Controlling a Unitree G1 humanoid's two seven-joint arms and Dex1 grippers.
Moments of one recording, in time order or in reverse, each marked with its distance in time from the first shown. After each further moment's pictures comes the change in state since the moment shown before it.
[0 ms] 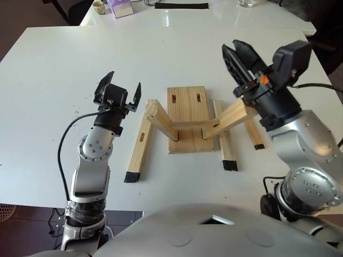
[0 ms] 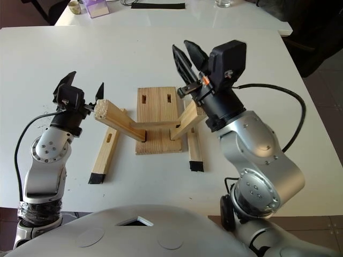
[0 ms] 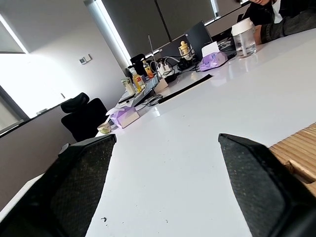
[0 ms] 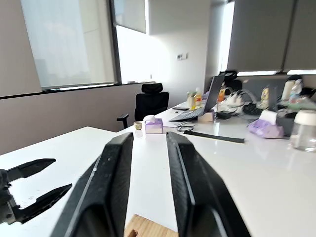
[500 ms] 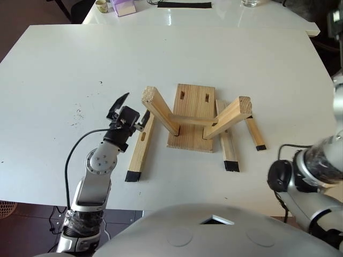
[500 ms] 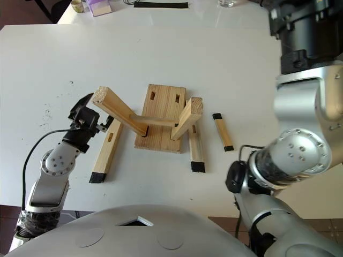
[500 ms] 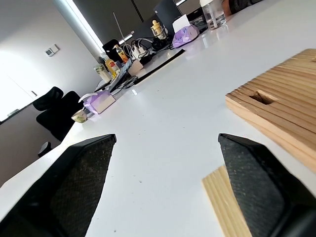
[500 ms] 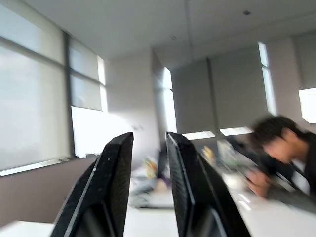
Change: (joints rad) left arm 0.155 0.069 -0.061 0.140 0.034 -0.236 -0.083; right arm -0.199 -0.154 -0.438 0.291 0.092 -0.132 -0.059
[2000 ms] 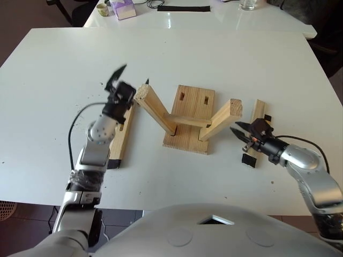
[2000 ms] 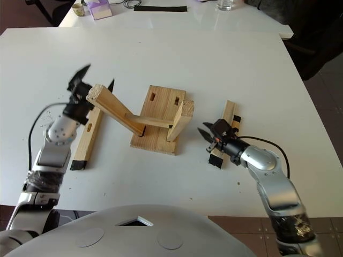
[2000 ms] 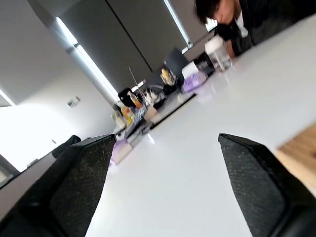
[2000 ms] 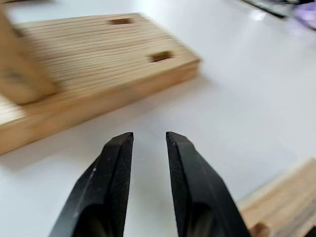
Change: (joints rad) left arm -0.428 0.026 0.012 0.393 -0.072 -0.272 0.028; right arm 0.692 -0.360 0.506 0.236 -0.440 -0.452 0.670
